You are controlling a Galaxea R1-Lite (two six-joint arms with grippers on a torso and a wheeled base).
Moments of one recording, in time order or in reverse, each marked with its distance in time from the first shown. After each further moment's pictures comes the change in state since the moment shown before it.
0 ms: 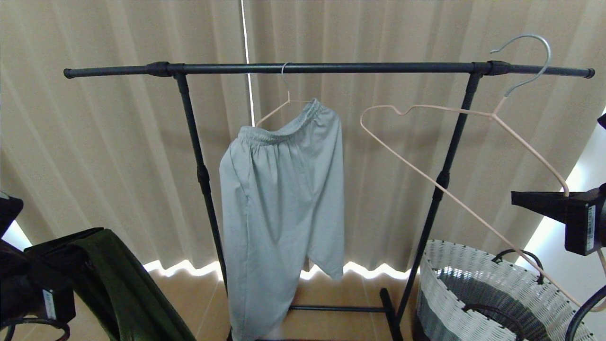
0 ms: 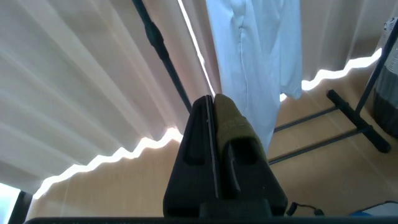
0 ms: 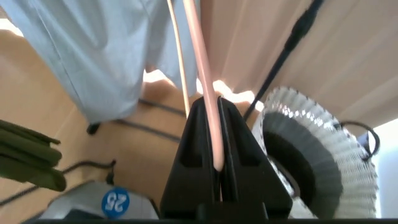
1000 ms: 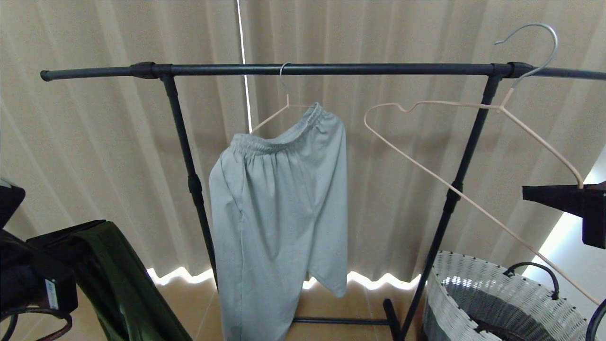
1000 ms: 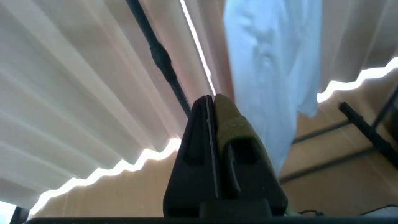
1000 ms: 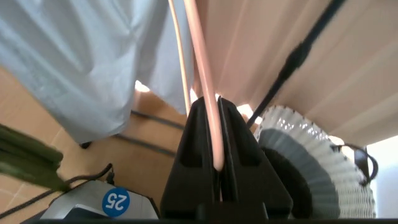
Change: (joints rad) left arm 0.000 0.019 -0.030 -0.002 -0.011 0.004; right arm -0.001 0.002 -0.107 0.137 0.000 0.000
